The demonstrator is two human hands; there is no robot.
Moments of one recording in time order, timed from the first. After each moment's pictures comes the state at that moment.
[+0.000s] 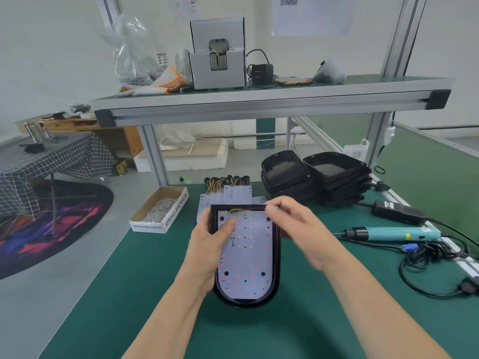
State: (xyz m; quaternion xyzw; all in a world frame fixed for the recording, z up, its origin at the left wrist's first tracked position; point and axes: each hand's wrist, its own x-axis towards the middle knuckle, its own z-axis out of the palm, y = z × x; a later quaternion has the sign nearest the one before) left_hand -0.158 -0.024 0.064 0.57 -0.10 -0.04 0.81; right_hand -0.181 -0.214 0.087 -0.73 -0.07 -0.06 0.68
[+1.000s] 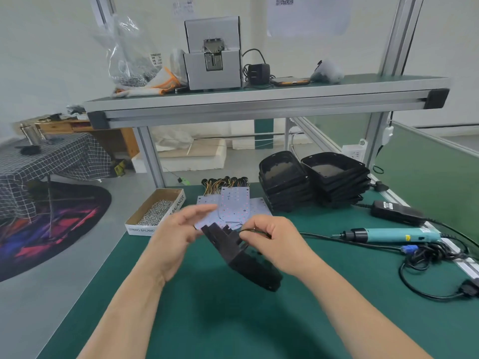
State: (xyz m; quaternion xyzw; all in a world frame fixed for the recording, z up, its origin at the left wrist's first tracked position) left_hand -0.139 0.024 0.091 0.70 -0.12 -0.05 0.70; right_hand -0.175 -0.190 0.072 -0.83 -0.12 -0.09 0.53
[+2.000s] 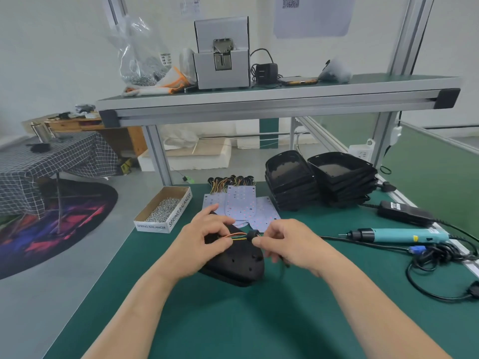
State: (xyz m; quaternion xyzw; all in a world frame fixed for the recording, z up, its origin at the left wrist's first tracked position) left_hand -0.136 0.029 0.075 0.86 -0.29 0.03 0.42; right_hand -0.180 -0.205 0.079 -0.87 -0.04 0.05 0.48
